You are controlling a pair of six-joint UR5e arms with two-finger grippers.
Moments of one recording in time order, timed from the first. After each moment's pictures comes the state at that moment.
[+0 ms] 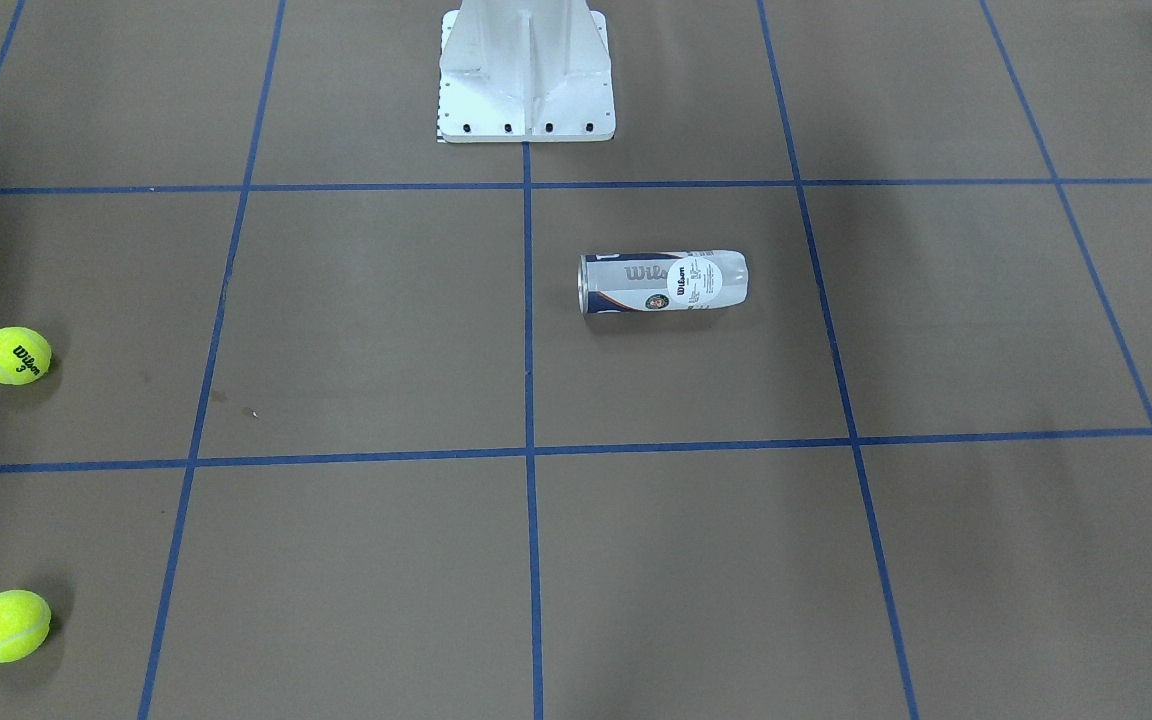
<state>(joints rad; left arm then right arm) -1.59 -1.52 -1.75 -1.43 -2.44 -0.05 1.49 -1.52 1.64 -1.68 2.34 -0.02</state>
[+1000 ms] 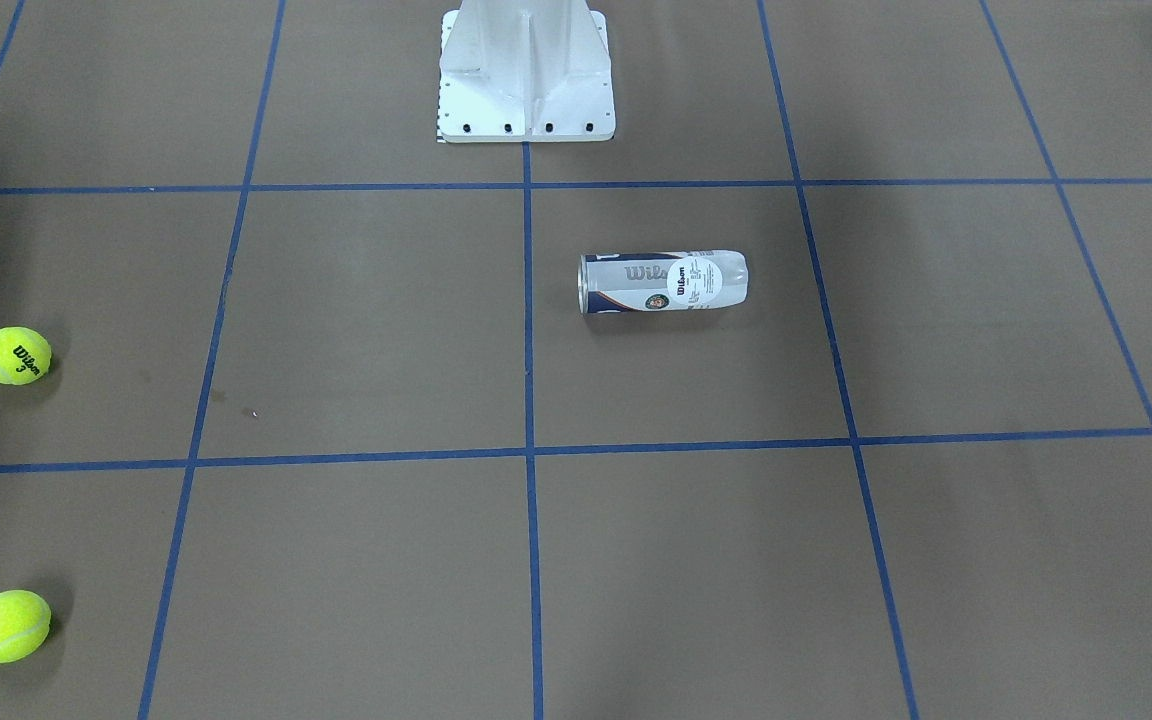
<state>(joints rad) -1.59 -1.50 -1.83 -1.46 -2.49 -0.06 1.49 -1.53 1.65 -1.68 2.34 -0.02</state>
